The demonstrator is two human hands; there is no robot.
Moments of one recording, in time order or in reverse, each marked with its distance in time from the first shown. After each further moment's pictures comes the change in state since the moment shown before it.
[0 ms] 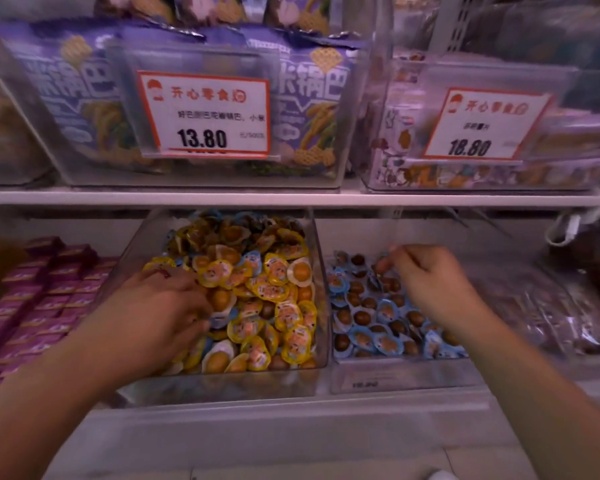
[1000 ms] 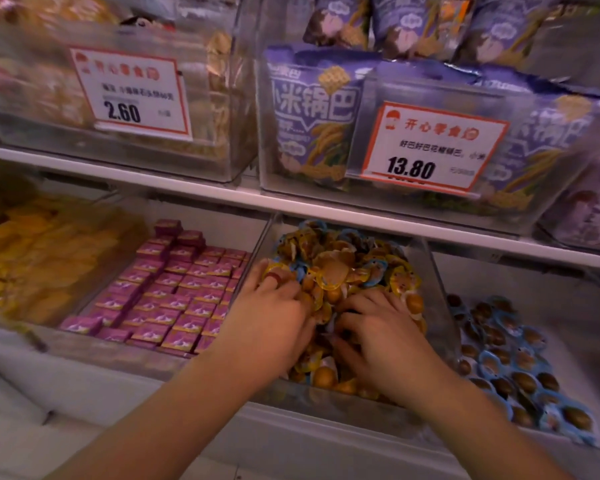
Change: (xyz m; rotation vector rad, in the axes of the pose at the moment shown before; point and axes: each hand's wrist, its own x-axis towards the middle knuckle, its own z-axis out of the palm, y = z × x) left_hand -0.009 -0.004 0.024 0.122 0.211 -0.142; right_hand -0.033 -0.088 0.144 -0.598 -0.412 -0.722
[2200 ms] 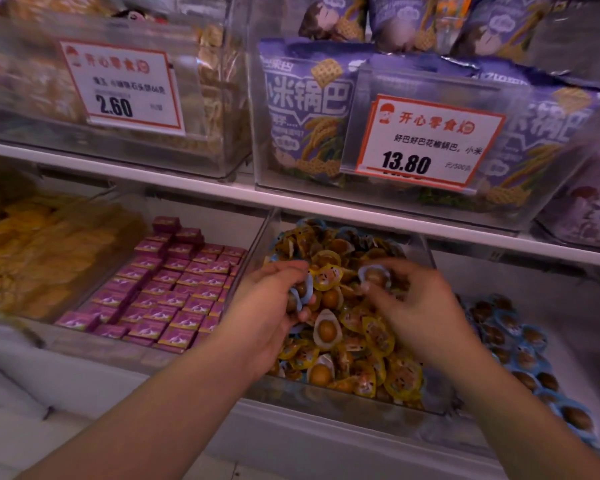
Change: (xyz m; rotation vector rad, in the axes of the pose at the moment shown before) left_hand 0.019 0.020 -0.017 -2.016 0.142 -0.879; right_hand 0.005 0.019 -0.036 0.679 0.291 0.441
